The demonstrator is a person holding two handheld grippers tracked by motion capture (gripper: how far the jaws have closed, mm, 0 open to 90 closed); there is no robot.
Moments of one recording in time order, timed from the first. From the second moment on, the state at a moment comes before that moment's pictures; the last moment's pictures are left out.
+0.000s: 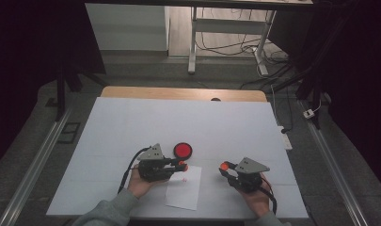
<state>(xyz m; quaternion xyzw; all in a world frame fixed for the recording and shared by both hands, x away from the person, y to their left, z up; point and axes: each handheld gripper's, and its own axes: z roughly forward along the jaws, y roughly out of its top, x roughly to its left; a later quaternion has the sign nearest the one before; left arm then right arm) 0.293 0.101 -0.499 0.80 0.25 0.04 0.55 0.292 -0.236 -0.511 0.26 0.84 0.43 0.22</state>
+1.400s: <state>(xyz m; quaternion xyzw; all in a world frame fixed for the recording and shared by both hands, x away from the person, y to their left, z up) 0.301 0.109 -0.478 0.78 0.26 0.04 0.56 0.288 -0.224 -0.510 0.25 0.84 0.44 0.20</state>
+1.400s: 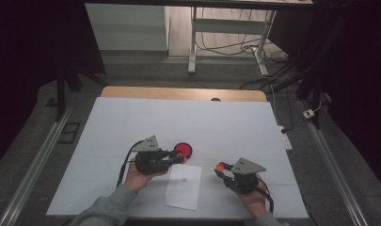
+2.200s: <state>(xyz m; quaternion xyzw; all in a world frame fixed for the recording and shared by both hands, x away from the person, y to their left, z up) 0.301 0.107 -0.480 0.79 0.26 0.04 0.56 0.287 -0.181 -0.512 0.22 0.84 0.46 0.17</state>
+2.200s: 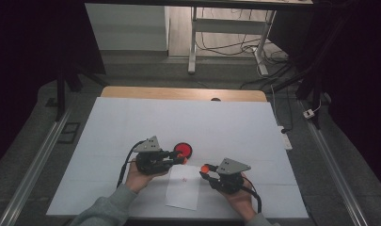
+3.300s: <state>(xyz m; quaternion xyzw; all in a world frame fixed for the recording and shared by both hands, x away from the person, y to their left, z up) 0.300 0.100 -0.484 0.80 0.25 0.03 0.55 0.283 -0.144 -0.517 0.19 0.85 0.47 0.14</state>
